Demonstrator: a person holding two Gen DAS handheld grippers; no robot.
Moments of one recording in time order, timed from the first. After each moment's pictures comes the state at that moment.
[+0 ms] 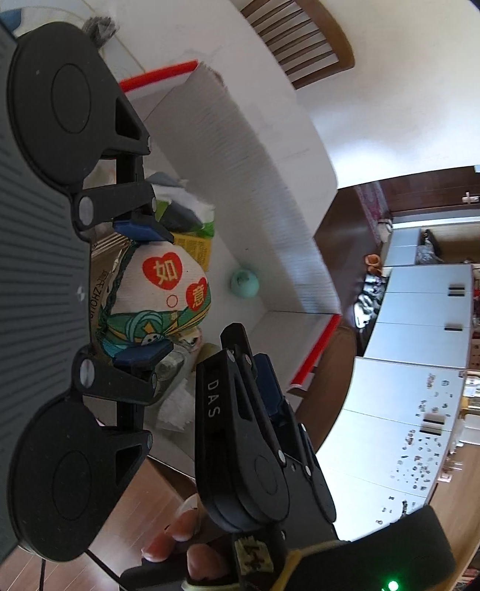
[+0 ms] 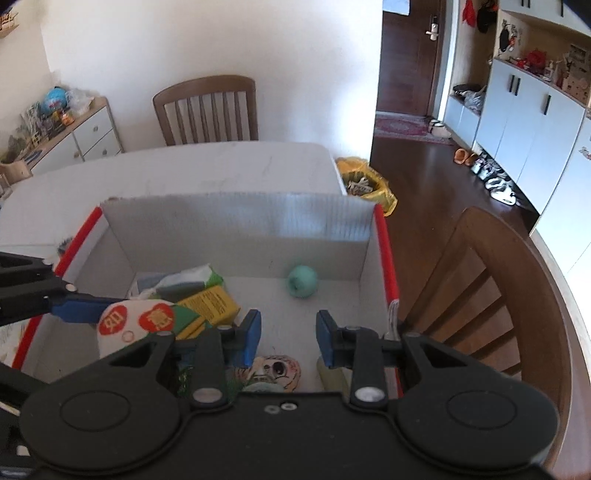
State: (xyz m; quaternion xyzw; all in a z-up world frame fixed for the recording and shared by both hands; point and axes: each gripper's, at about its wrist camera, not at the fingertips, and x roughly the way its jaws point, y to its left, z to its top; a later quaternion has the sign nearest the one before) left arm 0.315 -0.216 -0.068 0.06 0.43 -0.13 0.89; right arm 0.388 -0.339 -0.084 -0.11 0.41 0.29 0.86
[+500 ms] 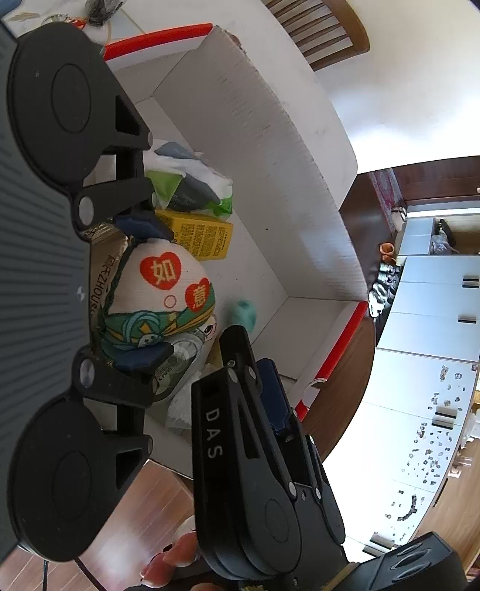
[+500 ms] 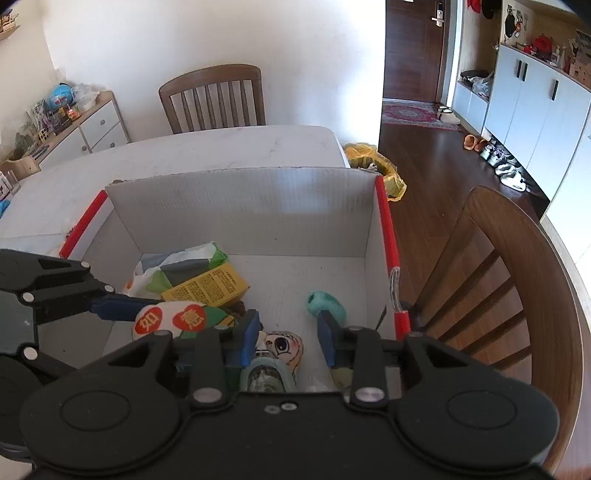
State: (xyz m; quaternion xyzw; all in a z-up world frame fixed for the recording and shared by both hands) left arm 0.324 -0.218 -0.085 0.05 0.45 -0.15 0.88; right arm 0.392 -0.354 -0.089 -0.10 0.43 0.31 0.85
